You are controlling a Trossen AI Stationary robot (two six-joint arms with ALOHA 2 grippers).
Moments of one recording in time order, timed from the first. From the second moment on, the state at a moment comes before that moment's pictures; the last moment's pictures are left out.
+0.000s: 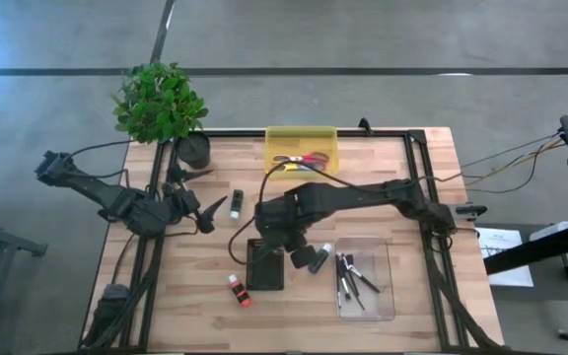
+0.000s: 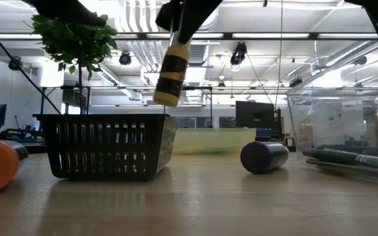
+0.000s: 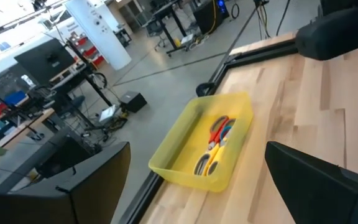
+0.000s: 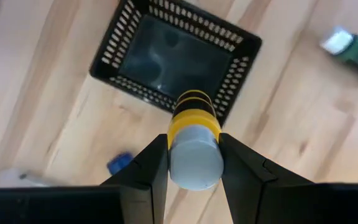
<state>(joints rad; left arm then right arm) -0.44 0.77 0.64 -0.27 -1.06 0.16 0.14 2.22 2.31 -1.35 -0.11 -0.27</state>
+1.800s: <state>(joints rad) -0.44 0.77 0.64 -0.29 -1.05 0.13 0.08 2.24 2.06 -1.06 -0.21 -0.31</state>
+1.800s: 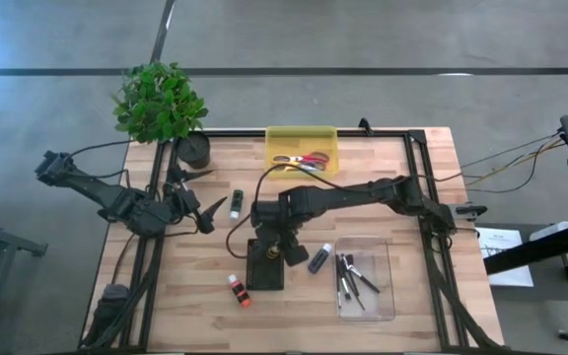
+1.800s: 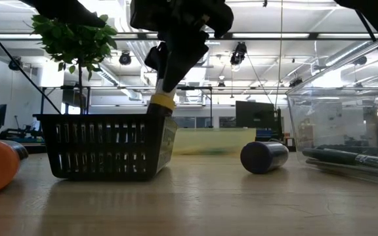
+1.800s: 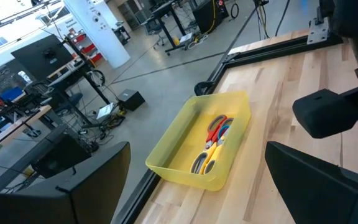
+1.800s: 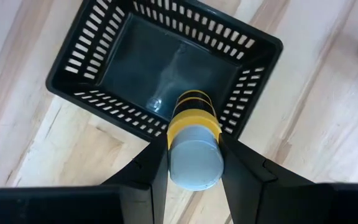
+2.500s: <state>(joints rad) -0.44 0.77 0.64 -0.29 -1.05 0.12 0.07 2.24 2.04 -1.08 -0.22 -0.31</state>
